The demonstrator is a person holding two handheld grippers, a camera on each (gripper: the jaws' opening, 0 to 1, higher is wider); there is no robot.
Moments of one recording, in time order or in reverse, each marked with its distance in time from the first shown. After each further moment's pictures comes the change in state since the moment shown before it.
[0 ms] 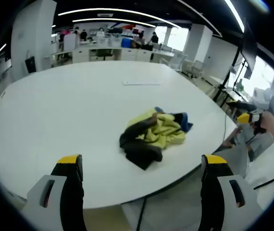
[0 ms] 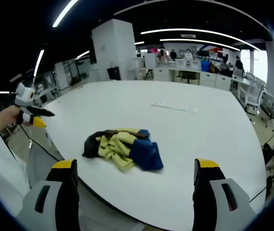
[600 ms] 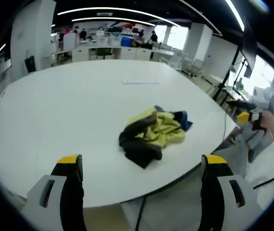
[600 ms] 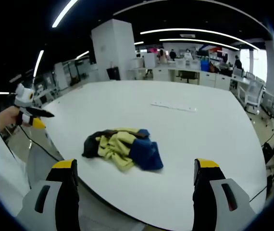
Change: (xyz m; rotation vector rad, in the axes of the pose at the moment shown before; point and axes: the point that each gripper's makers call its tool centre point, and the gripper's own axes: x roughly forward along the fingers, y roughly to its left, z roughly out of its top) left arm 0.000 -0.001 -0.003 0.000 0.008 -0.002; right arm 0.000 0.000 -0.001 0.005 -0.001 -0.001
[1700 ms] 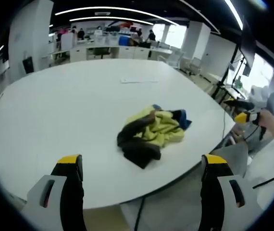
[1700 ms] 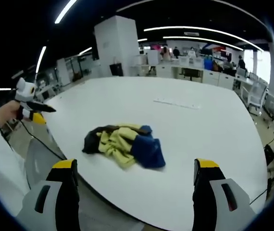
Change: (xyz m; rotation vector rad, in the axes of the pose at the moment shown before) left arm 0.008 0.002 -0.003 0.014 0.014 -0.014; right arm 0.009 0.004 -0.009 -0.023 0.034 0.025
